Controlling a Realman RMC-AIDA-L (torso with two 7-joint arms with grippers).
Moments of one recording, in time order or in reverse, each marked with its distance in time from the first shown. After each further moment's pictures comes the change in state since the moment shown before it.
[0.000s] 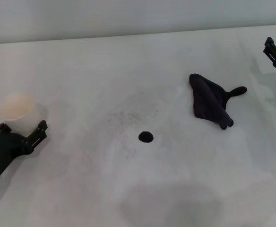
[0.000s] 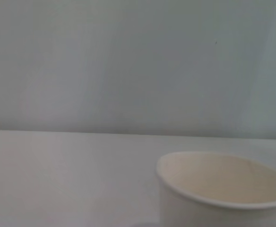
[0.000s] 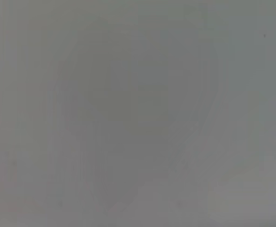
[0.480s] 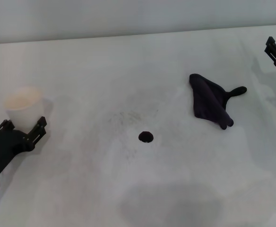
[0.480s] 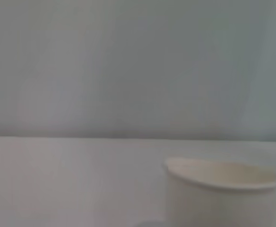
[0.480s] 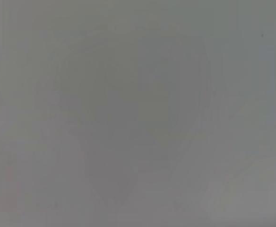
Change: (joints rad) left arm -0.013 0.000 0.000 0.002 -0.001 0.008 0.004; right arm -0.001 0.000 0.002 -0.012 0.000 -0.015 0.000
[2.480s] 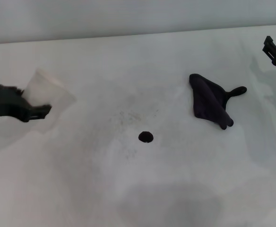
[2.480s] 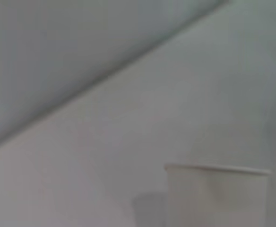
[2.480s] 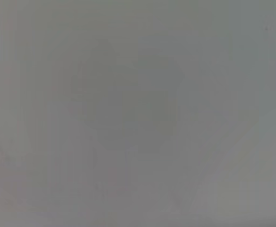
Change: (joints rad) left arm 0.009 0.027 -0.078 1.142 1.724 -0.042 -1.473; right arm 0.013 0.000 0.001 -0.002 0.002 -0.025 0.000
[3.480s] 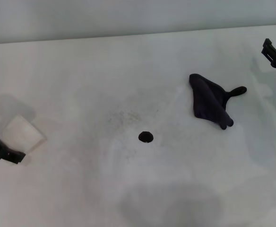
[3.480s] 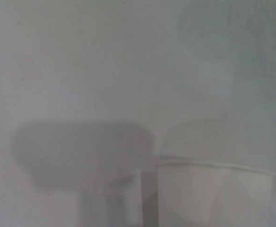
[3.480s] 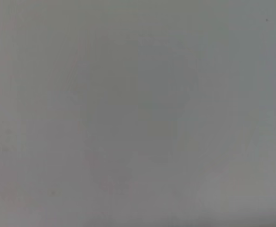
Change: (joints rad) left arm -0.121 0.000 -0.115 -0.006 0.385 -0.379 -0.222; right arm 0.005 0.000 -0.001 0.000 0.000 -0.030 -0.003
